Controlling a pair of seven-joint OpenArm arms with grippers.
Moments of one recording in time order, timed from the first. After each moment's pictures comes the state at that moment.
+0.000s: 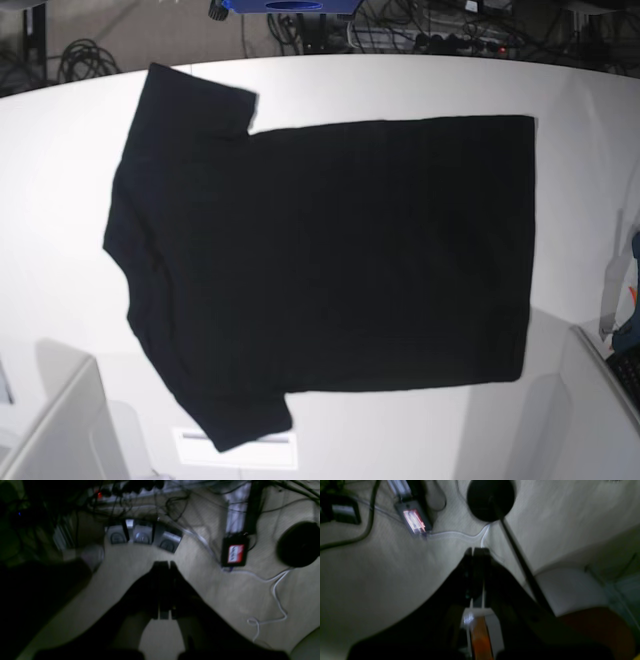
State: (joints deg) left arm 42.4 -9.8 1.2 52.5 -0.6 0.8 -0.7; right arm -35.2 0.8 14.1 49.0 -2.1 0.2 -17.1
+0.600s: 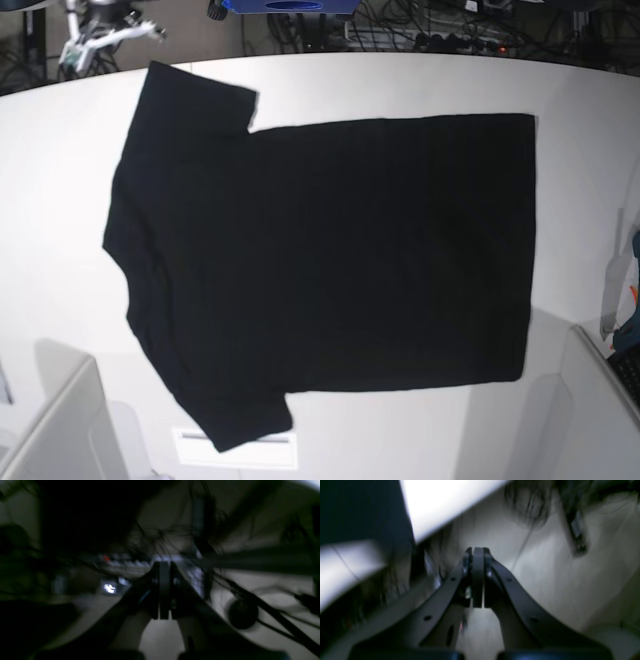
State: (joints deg) left arm 73.1 -20.3 -7.5 102.9 -24.8 1.2 -3.6; right arm -49.6 -5.8 27.2 113.4 13.8 0.0 -30.4
